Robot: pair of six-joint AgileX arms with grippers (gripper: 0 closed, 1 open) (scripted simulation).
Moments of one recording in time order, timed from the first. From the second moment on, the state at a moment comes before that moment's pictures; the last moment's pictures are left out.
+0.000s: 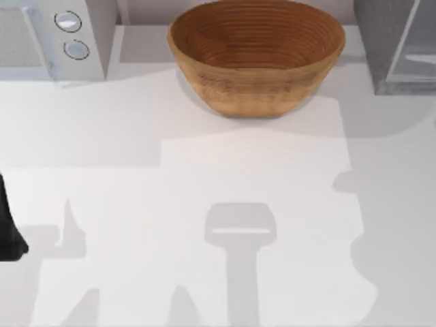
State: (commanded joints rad) left arm 0.00 0.00 0.00 0.00 0.00 0.00; right arm -0.34 1.82 0.72 1.09 -0.32 -0.01
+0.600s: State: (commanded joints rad) left arm 0.00 0.00 0.00 0.00 0.00 0.00; right arm -0.24 1.27 0.50 0.76 -0.22 -0.01
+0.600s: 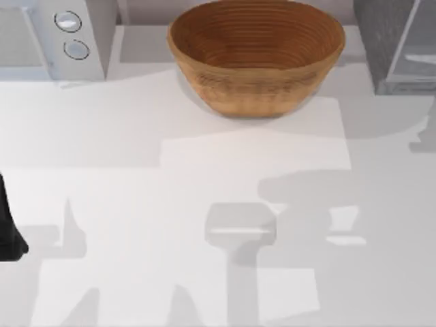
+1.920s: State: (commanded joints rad) left arm 0.00 0.00 0.00 0.00 0.00 0.00; right arm 0.00 0.00 0.00 0.00 0.00 0.00
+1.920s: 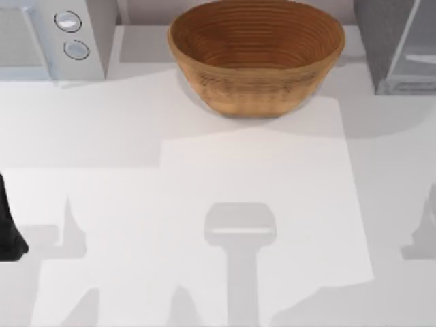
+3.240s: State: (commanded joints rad) left arm 0.00 0.00 0.00 0.00 0.00 0.00; right arm 0.50 1.46 0.26 1.14 0.52 0.02
